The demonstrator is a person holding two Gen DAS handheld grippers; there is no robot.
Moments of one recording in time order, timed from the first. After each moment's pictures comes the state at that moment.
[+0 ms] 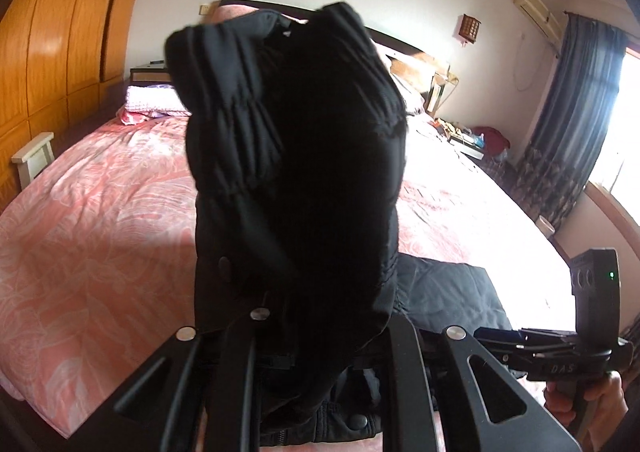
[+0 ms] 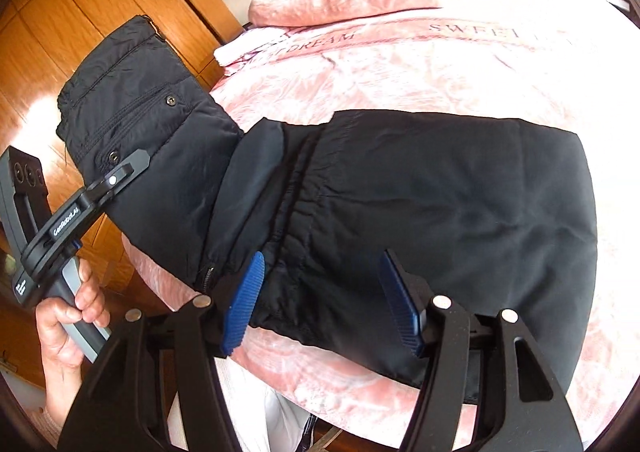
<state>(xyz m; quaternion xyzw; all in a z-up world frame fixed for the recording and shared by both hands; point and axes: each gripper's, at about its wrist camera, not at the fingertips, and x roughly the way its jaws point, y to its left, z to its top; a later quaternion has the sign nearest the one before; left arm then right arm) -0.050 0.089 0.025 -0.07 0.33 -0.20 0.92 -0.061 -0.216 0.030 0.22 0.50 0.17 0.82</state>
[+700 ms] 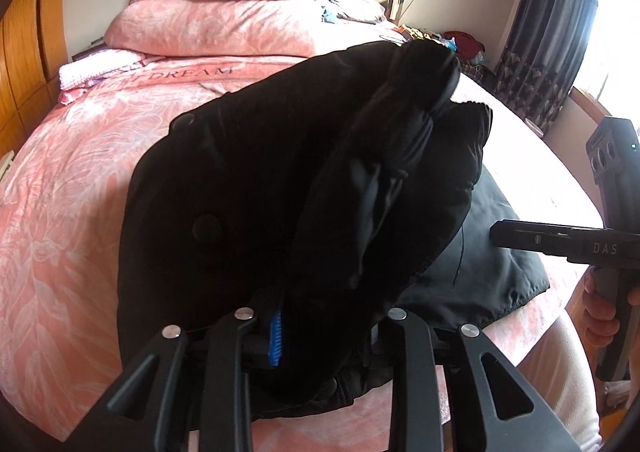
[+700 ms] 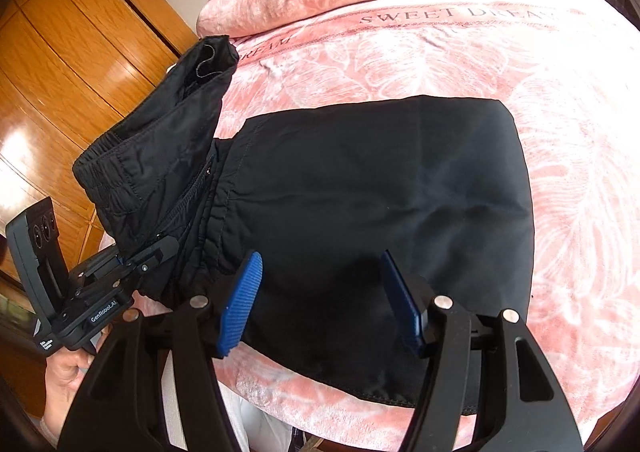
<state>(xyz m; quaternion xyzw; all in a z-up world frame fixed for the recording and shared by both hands) -0.041 0.018 -0.023 0.03 0.43 -0.26 0.86 -0.067 -0.270 0.002 0.23 0.51 0.11 0.82</state>
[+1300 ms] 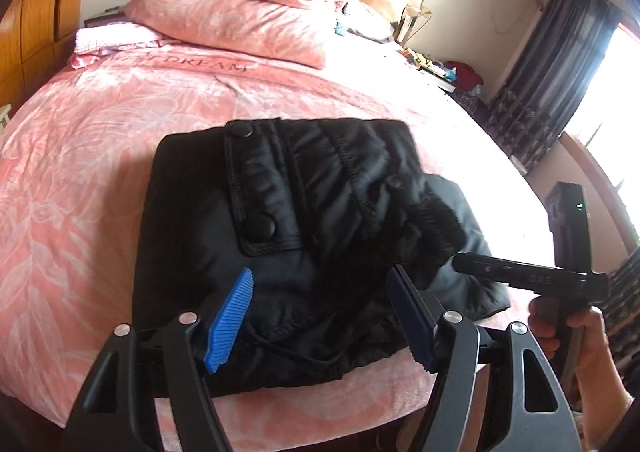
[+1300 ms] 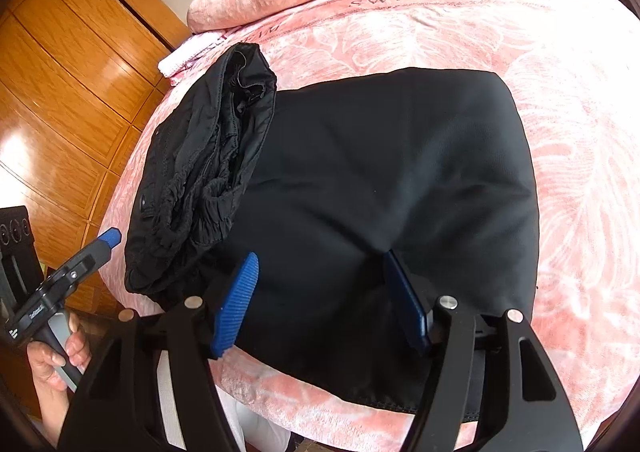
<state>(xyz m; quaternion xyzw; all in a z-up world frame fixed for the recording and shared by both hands) -0.049 0.043 -0.017 -0.05 0.45 -0.26 0.85 -0.064 -0.270 -0.014 0.24 0.53 0.11 0.81</state>
